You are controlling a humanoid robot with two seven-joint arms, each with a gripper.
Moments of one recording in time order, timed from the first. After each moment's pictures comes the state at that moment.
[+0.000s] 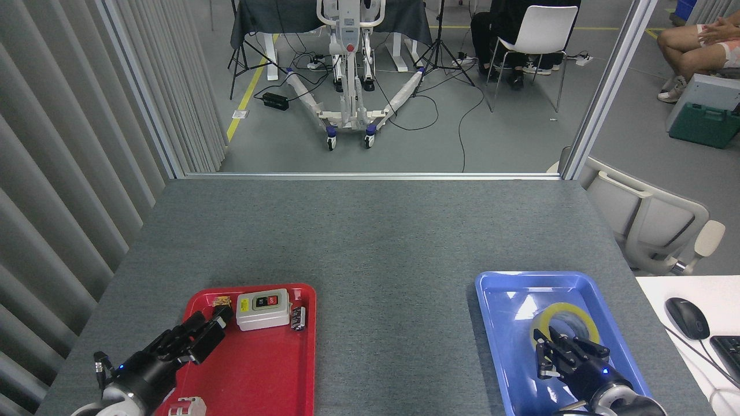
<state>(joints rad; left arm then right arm) 0.02 0.41 -0.07 -1.67 -0.56 -0.11 -0.27 -0.13 -0.37 0.13 -1.20 1.12 -0.23 0.20</state>
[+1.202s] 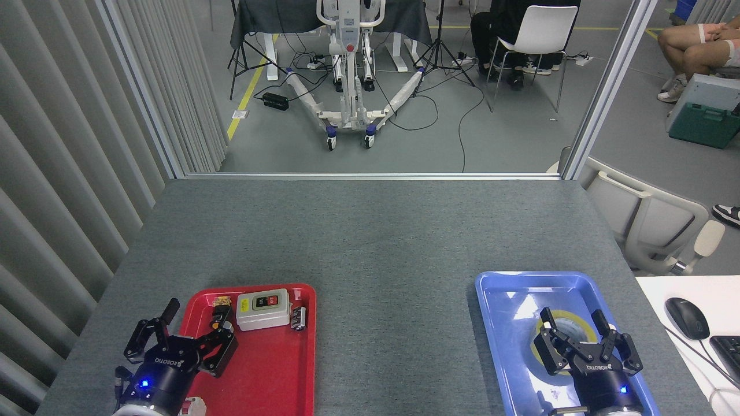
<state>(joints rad) 0.03 0.35 -0.13 -1.64 -1.18 -0.02 0.08 0.04 -0.25 0.00 -1.46 1.12 -0.09 -0.16</state>
